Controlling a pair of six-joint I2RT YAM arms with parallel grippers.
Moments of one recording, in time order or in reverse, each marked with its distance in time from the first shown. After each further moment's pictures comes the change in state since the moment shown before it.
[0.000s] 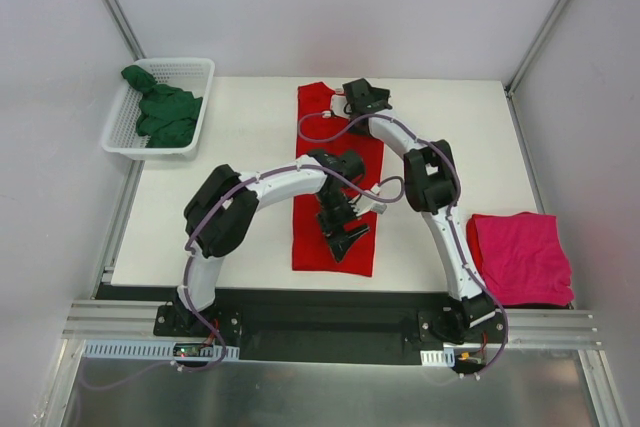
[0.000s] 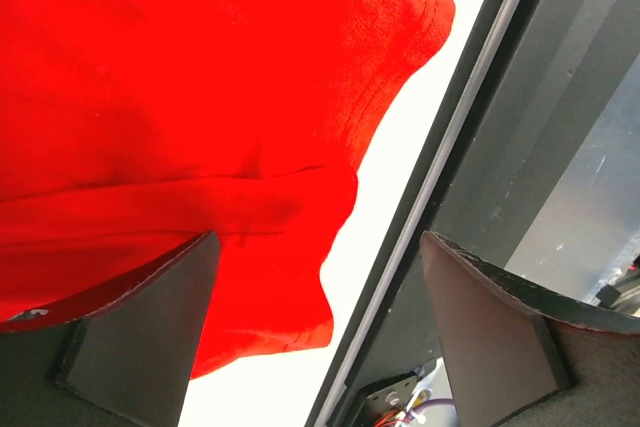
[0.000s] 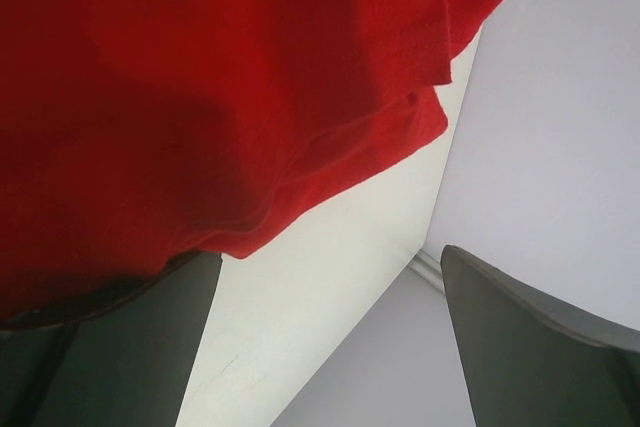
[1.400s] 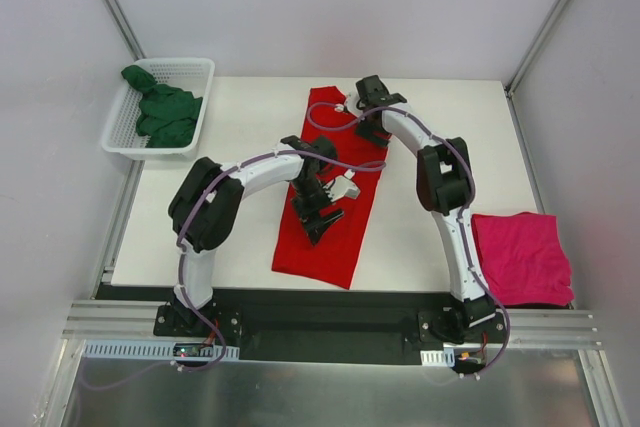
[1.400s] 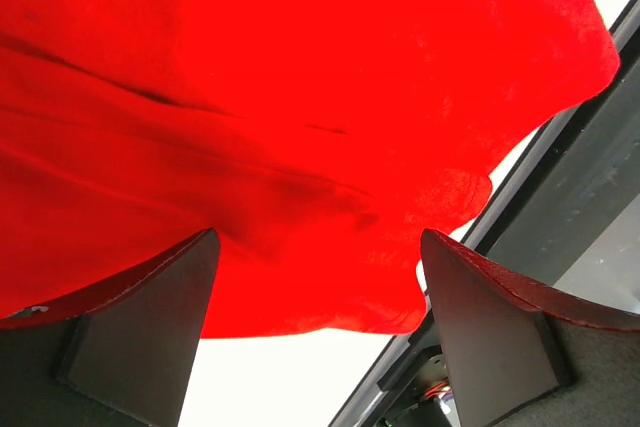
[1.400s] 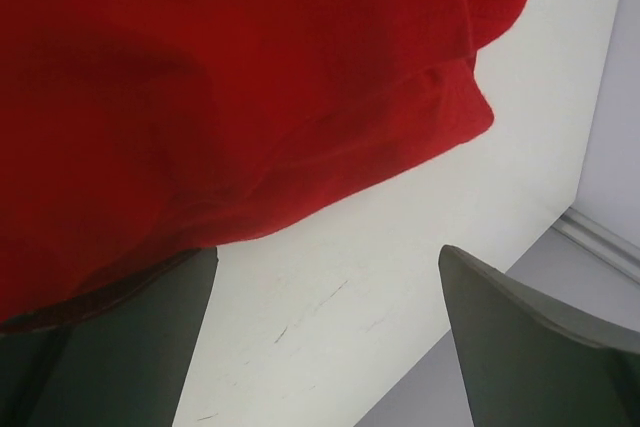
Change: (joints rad) left arm 0.163 -0.047 -0.072 -0.016 -0.124 0.114; right arm -0.051 -0.130 -0.102 -0.222 -0.106 0.330
